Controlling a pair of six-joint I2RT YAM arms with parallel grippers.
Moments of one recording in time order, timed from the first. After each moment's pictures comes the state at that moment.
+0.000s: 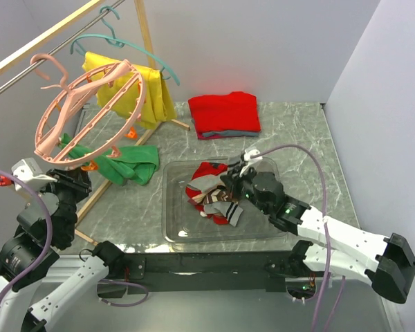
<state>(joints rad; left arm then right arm) -0.58 0.42 1.12 -0.83 -0.81 -0.67 0.89 0.95 0.61 0.14 0.25 0.32</state>
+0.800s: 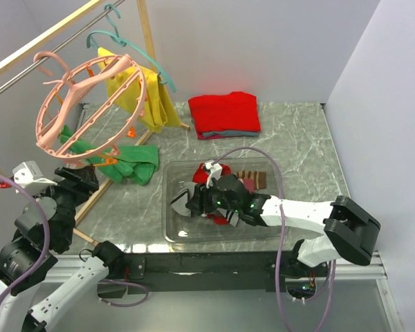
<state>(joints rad) -0.58 0.39 1.10 -0.84 -0.77 -0.66 0.99 1.38 0.66 0.28 -0.07 0.55</state>
